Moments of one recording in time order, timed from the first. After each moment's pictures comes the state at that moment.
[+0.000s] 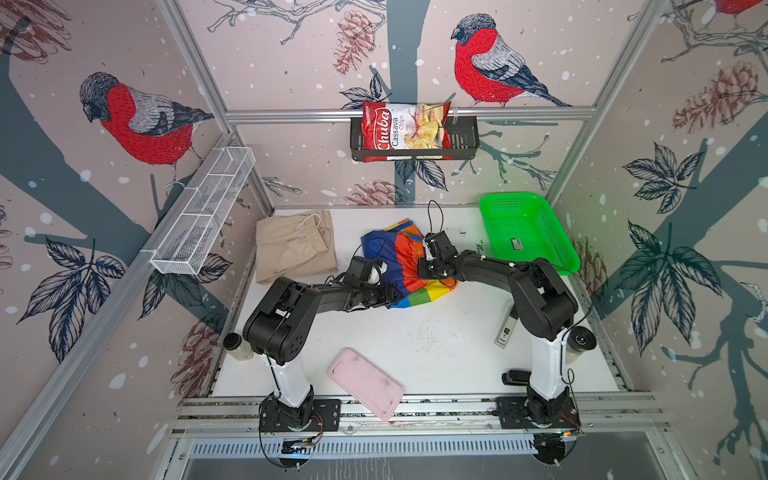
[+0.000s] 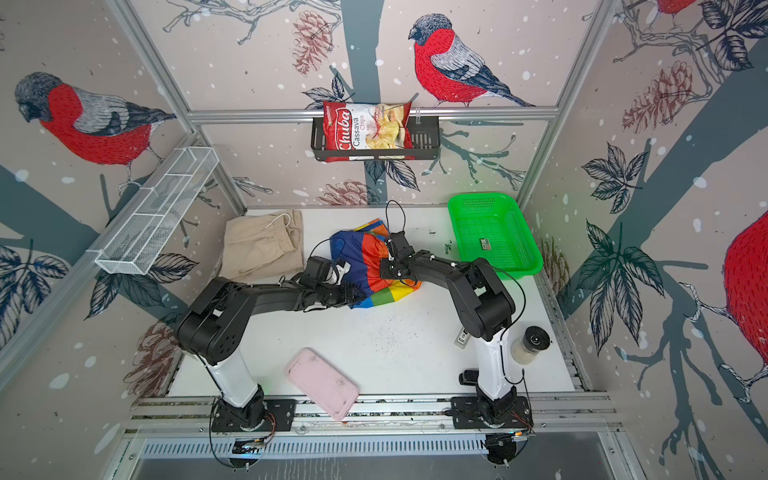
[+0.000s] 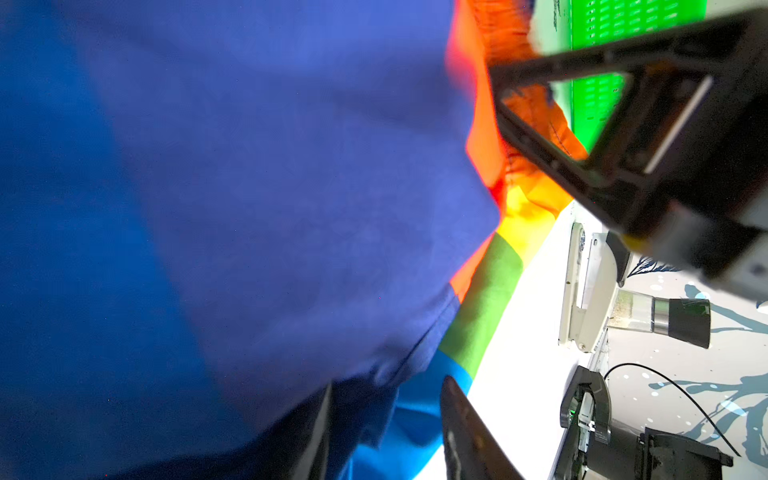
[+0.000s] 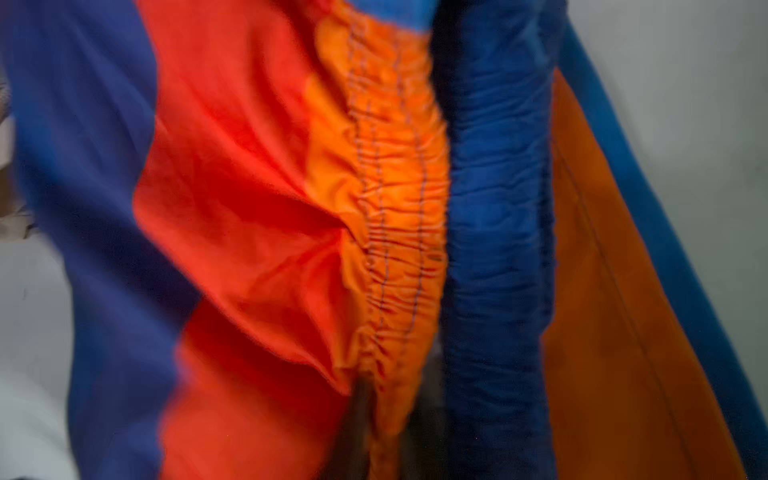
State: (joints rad) left arm -0.44 1.81 0.79 0.08 0.58 -0.58; right arm 0.63 1.98 1.29 -0.22 -0.08 0.46
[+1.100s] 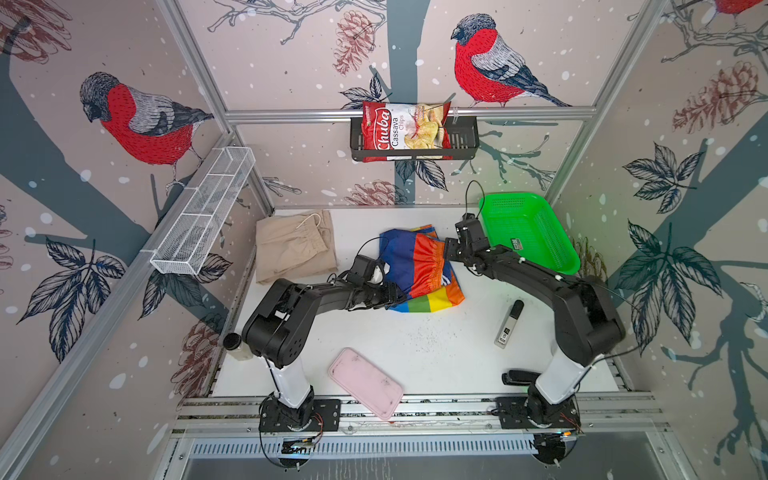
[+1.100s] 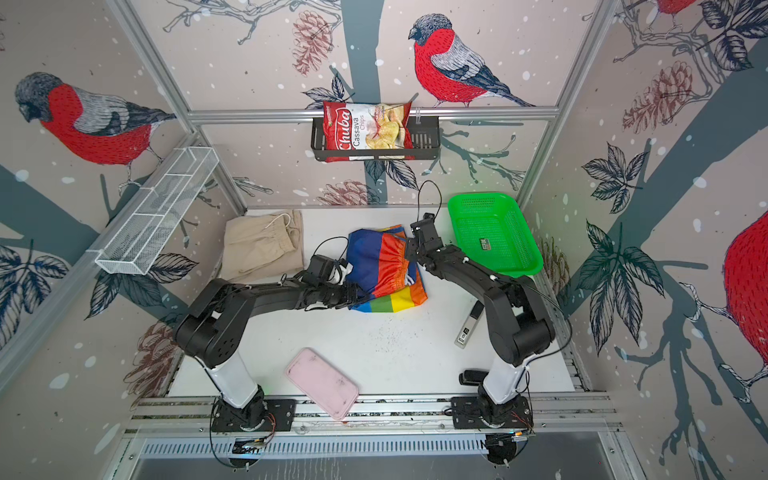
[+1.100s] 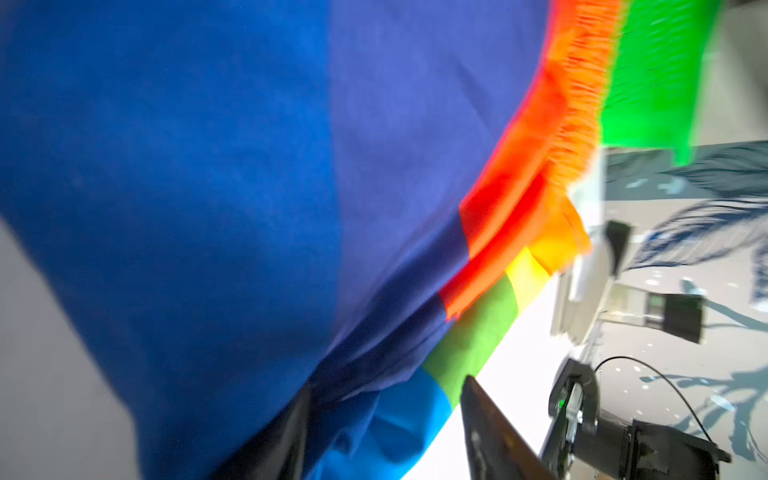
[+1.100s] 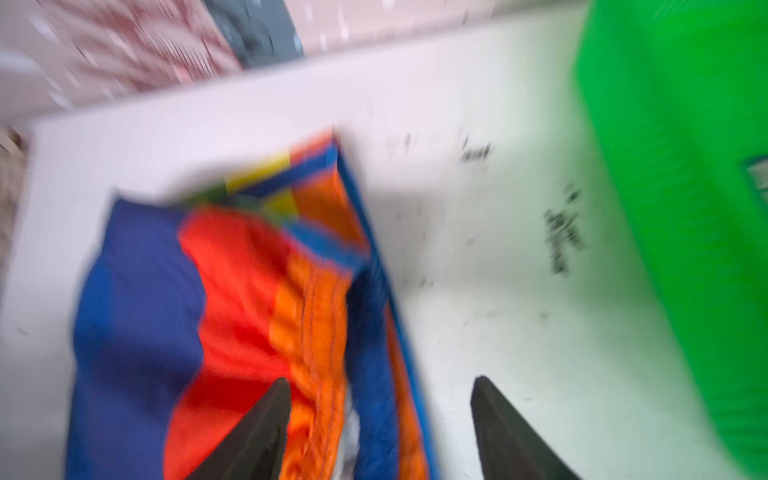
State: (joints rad) left arm -0.47 1.72 0.85 -0.12 0.55 -0.61; right arm 0.50 1.68 1.19 -0.22 0.23 0.42
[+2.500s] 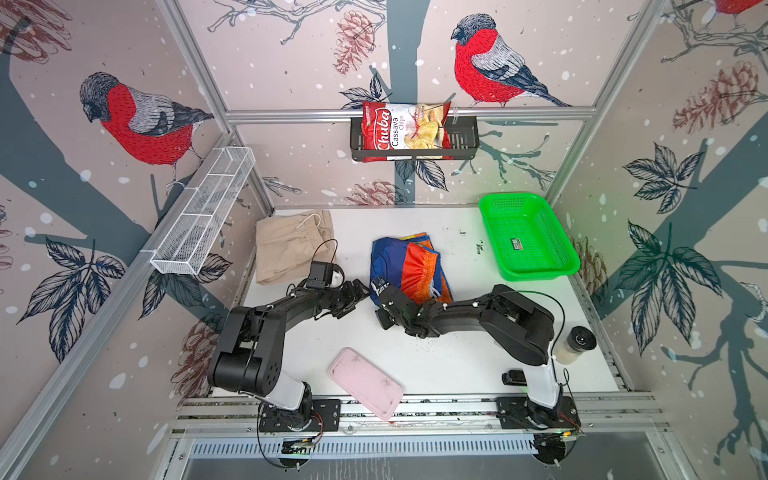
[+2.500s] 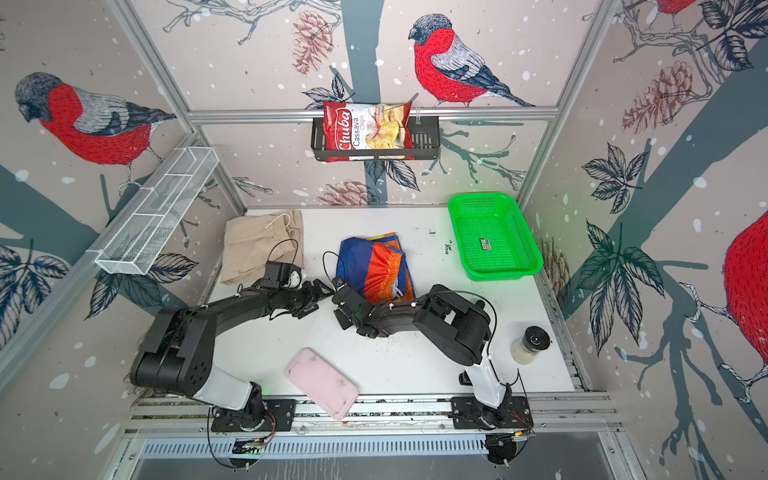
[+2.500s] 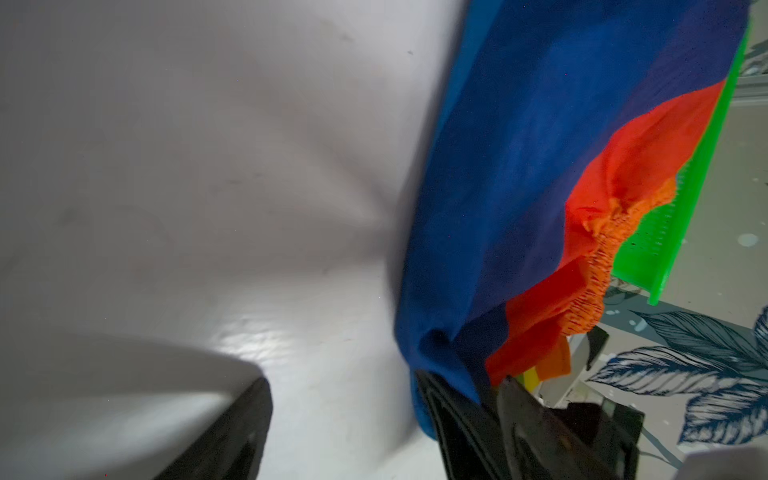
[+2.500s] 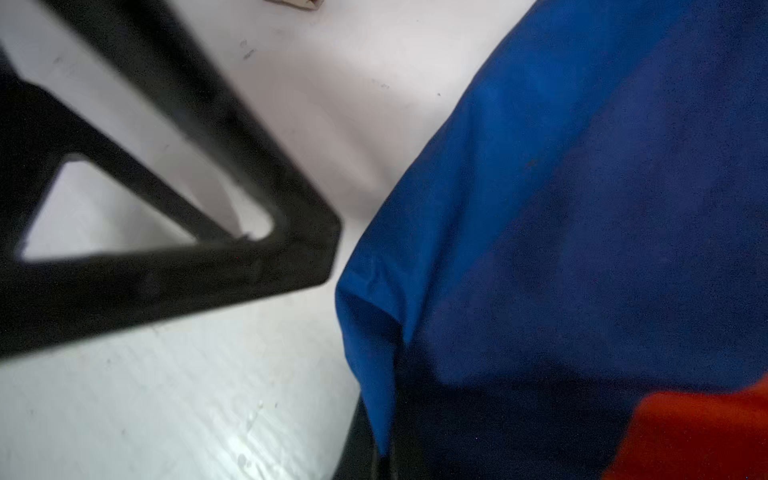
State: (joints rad) left arm -0.17 1.56 0.67 -0.08 0.58 -0.73; right arm 1.10 2.00 1.08 0.15 0.23 0.27
